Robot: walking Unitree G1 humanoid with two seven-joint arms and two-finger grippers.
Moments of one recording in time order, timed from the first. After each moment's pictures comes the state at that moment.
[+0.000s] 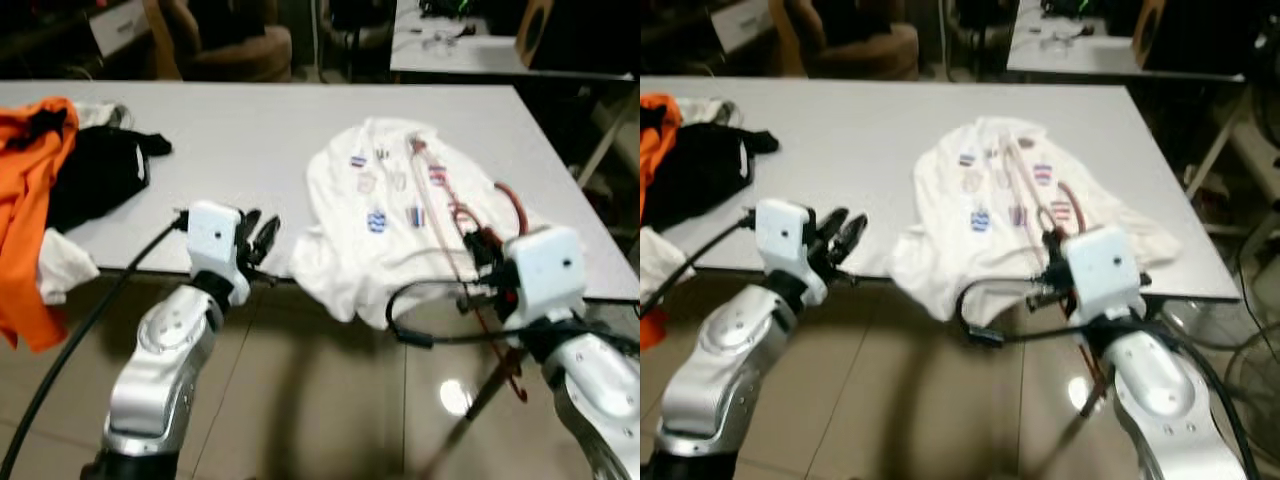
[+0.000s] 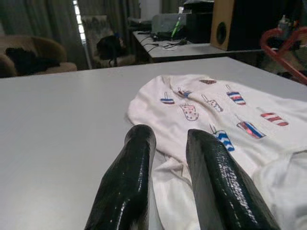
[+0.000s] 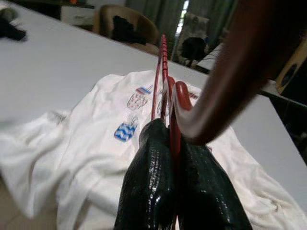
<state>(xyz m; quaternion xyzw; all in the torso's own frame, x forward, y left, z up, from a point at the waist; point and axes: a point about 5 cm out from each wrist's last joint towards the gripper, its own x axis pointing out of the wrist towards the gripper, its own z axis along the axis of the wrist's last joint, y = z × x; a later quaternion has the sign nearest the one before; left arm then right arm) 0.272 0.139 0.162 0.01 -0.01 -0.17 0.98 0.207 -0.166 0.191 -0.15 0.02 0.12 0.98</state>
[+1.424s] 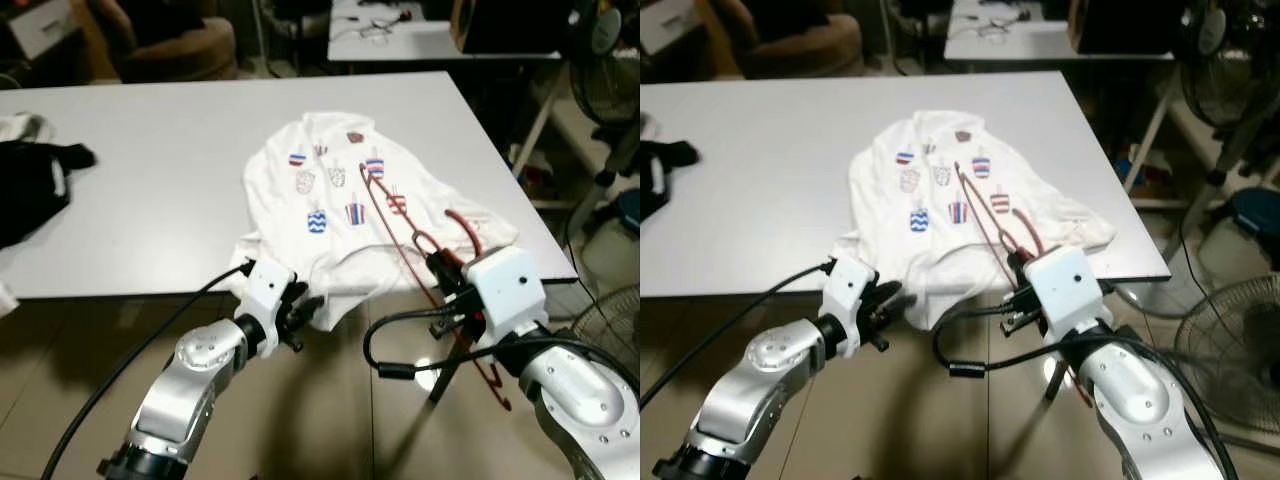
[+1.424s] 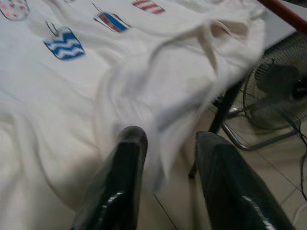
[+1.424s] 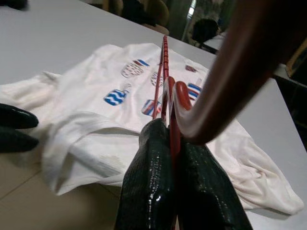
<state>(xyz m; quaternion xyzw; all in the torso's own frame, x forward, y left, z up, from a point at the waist) 0.260 0.108 0.091 0.03 0.16 -0.34 0.92 0.205 -0.149 0.177 -0.16 0.03 0.20 0.97</state>
